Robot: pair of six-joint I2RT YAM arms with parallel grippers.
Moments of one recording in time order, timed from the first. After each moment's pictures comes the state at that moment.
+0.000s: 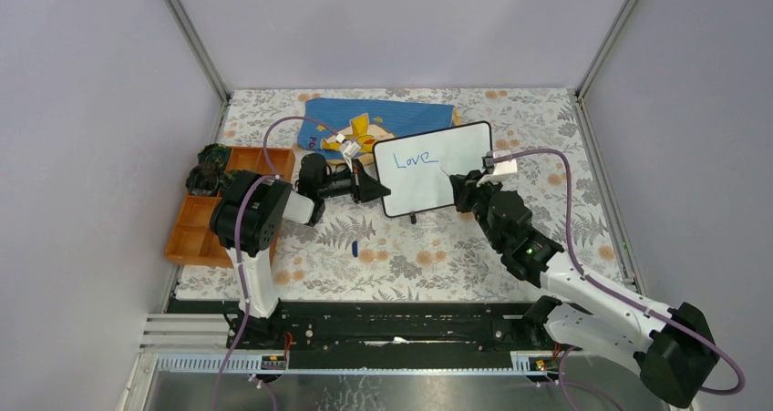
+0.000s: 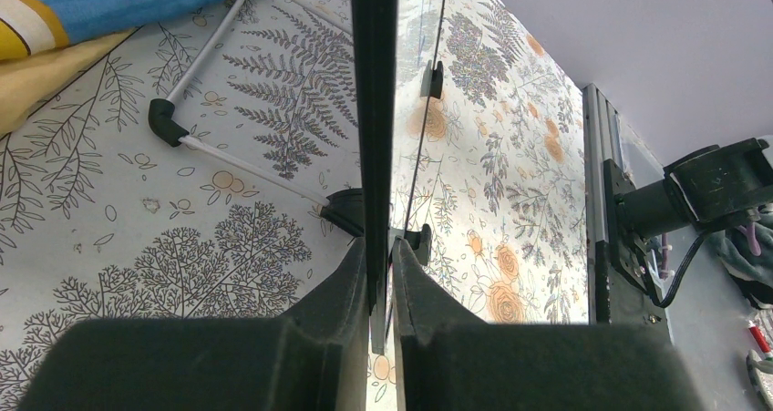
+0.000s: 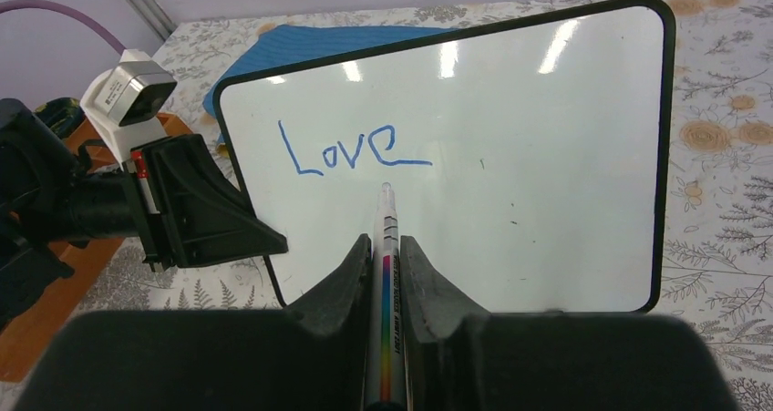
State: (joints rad) left arm -0.28 1.94 0.73 1.05 0.94 -0.49; right arm 0.74 0.91 0.53 0.27 0.40 0.30
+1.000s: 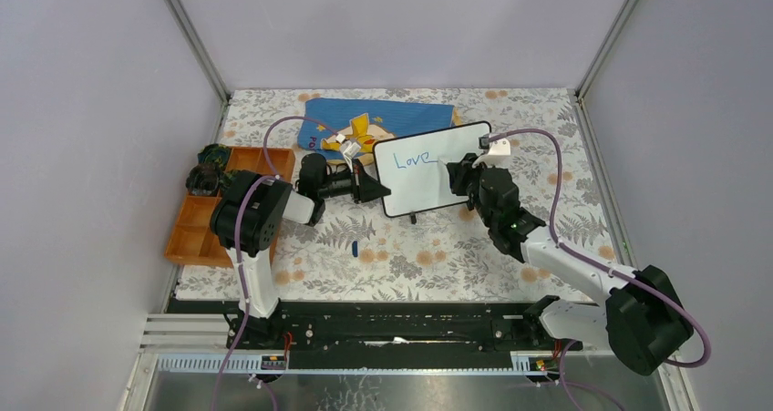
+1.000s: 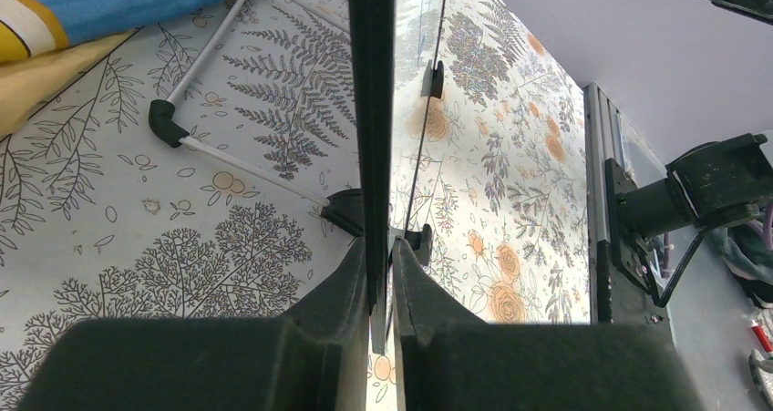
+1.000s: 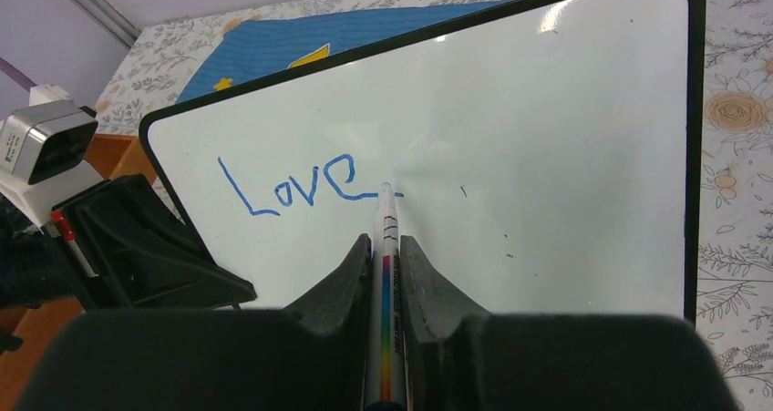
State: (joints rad) left arm -0.28 1.94 0.73 1.04 0.94 -0.49; right arm 0.59 1.16 0.60 0.37 0.29 0.39
